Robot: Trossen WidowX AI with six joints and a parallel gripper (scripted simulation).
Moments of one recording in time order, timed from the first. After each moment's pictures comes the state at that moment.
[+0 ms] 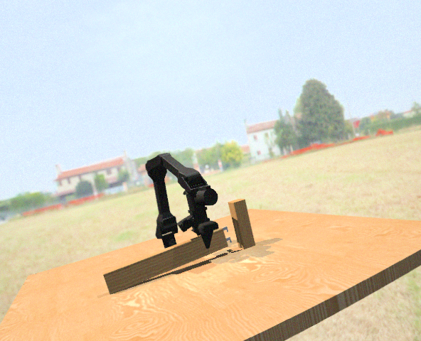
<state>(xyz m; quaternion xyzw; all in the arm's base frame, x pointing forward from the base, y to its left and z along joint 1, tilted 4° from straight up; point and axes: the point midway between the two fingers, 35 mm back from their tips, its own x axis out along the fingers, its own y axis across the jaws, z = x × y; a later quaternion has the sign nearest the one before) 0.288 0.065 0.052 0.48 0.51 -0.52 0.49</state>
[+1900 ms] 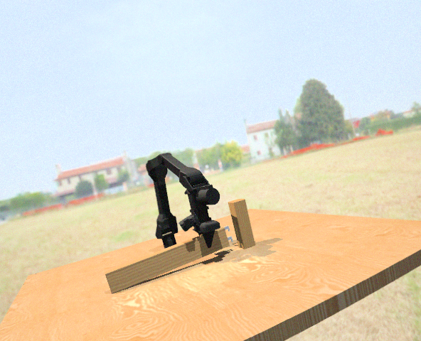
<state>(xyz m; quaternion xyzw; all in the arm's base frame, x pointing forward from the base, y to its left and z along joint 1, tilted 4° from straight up) 0.288 0.071 0.053 0.48 0.51 -0.52 0.49</state>
